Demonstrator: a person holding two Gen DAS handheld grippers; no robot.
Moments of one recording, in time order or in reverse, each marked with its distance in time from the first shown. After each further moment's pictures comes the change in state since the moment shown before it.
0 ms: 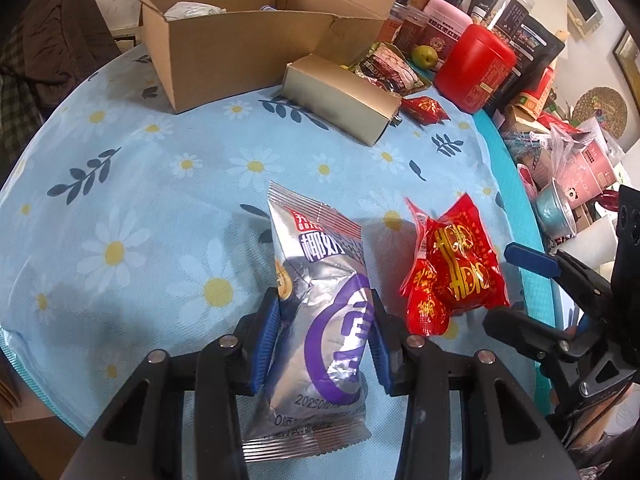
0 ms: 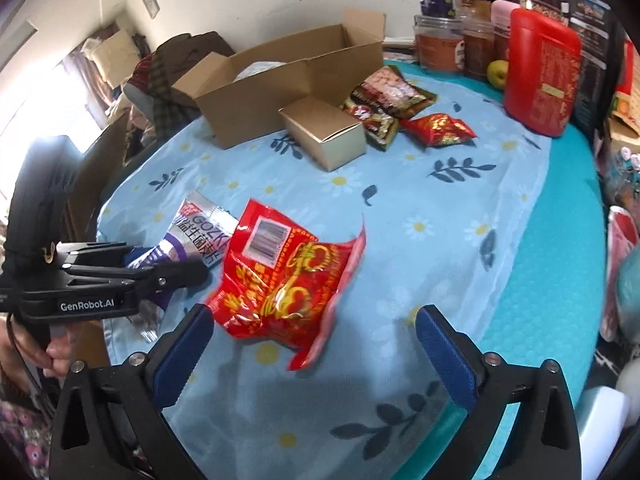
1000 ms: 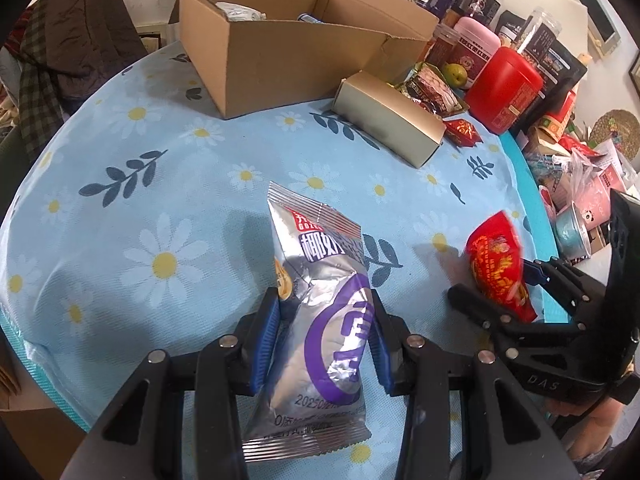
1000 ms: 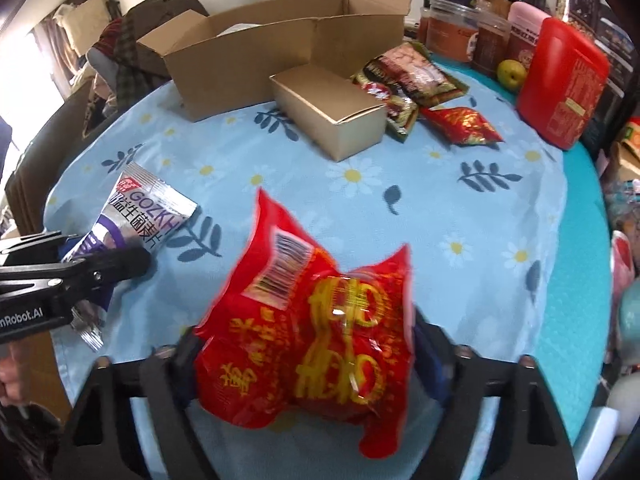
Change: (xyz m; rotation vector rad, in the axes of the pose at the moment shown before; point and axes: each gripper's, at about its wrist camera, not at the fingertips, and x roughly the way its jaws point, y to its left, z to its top) left arm -0.001 0.030 0.006 -0.036 -0.029 0.044; right arm 0.045 0.023 0.014 -0.055 0.078 -0.203
